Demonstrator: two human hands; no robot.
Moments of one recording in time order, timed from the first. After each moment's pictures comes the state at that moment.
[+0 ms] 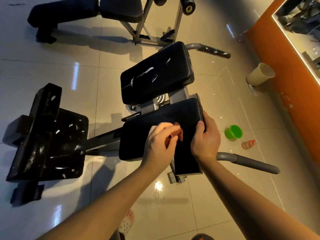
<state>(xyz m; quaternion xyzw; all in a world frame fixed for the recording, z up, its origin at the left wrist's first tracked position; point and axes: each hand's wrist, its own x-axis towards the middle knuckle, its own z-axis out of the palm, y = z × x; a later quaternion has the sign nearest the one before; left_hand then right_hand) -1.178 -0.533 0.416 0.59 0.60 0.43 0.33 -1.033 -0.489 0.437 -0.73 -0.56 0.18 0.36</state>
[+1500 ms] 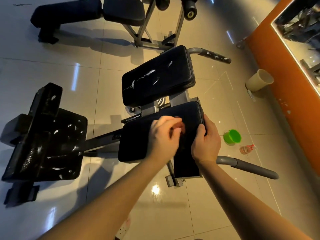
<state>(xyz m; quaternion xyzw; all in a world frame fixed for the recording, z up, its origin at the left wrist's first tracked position) -1.164 -0.504 0.425 0.55 0.63 0.43 0.34 -1.032 -0.490 0.440 -0.72 -0.56 0.18 0.37</state>
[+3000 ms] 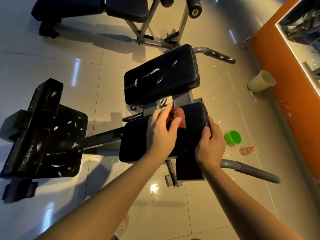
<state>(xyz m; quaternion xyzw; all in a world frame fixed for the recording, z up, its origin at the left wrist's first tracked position) -1.174 -0.483 0.424 0.47 0.64 0.49 0.36 -1.031 -0.488 0.433 -0.71 -0.57 0.16 0.38</state>
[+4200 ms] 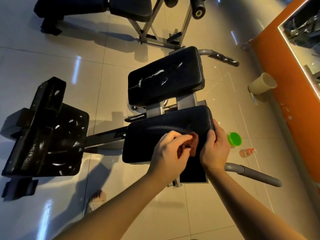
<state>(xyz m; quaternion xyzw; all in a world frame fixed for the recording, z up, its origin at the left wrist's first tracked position) -1.179 -0.535 0.425 0.60 0.58 0.43 0.36 -1.032 -0.488 0.436 -0.70 -0.57 0.18 0.39</state>
